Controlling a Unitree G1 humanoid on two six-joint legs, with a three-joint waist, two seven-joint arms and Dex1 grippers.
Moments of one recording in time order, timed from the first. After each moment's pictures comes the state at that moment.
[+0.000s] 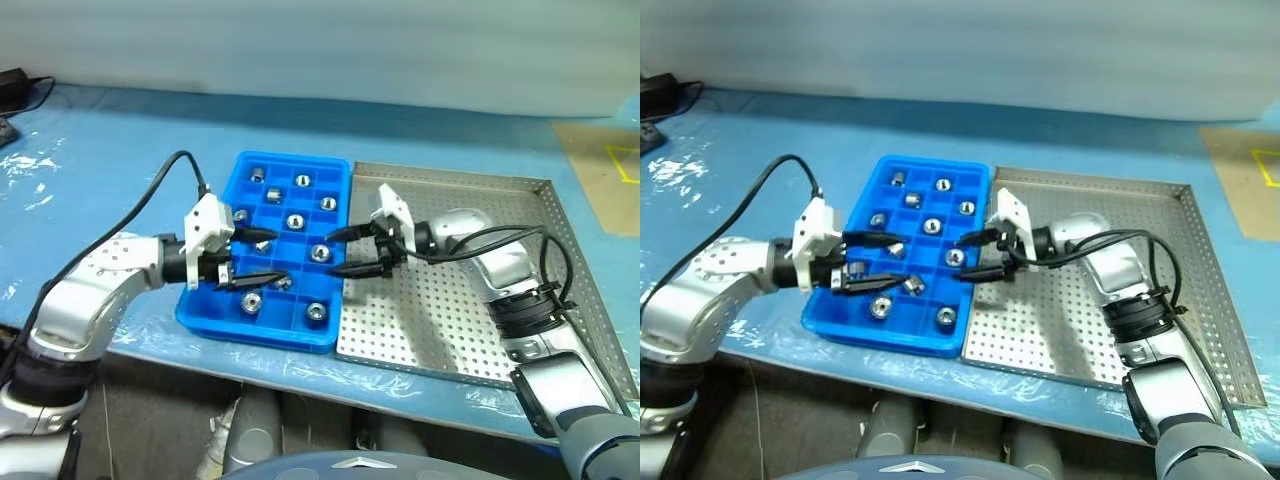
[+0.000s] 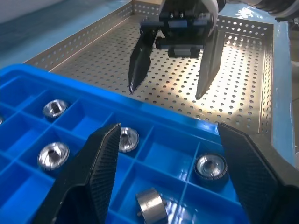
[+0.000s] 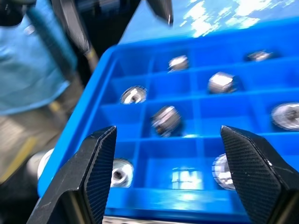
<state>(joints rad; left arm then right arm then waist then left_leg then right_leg) -0.41 0.69 -0.06 -0.25 -0.51 0.47 -1.07 -0.63 -0.54 0.17 0.01 0.36 0.54 1.22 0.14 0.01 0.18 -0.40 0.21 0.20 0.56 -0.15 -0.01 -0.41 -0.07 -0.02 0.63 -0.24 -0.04</state>
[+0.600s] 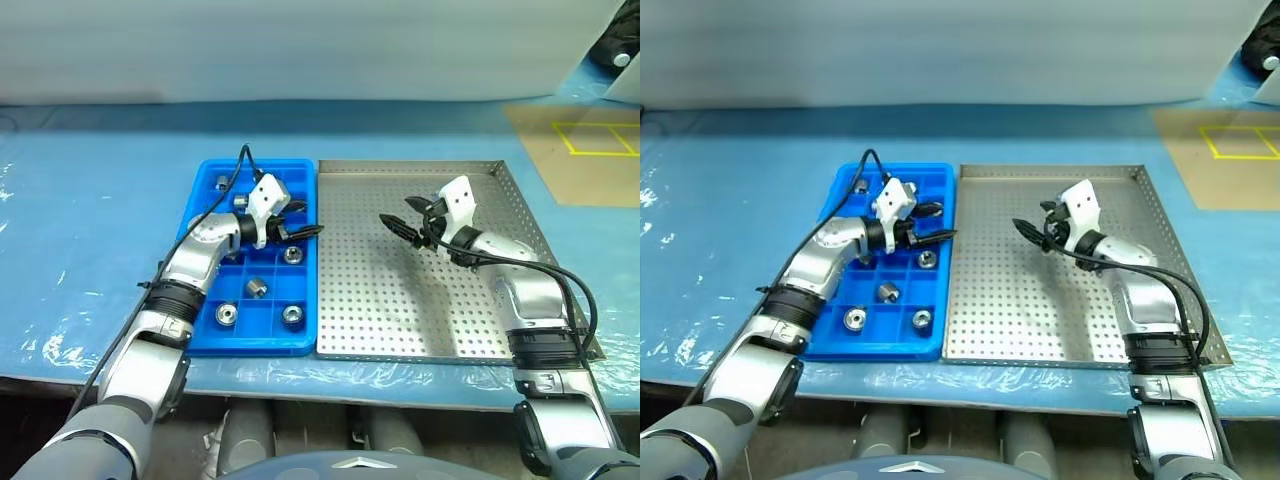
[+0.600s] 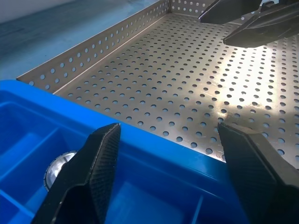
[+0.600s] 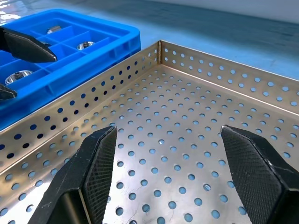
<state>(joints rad) -0.71 0.33 -0.16 0.53 -0.21 0.08 -0.94 -0.43 -0.45 -0.06 0.07 0.25 0.41 0.68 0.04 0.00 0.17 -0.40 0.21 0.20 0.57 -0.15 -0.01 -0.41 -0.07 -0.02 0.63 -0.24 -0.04</state>
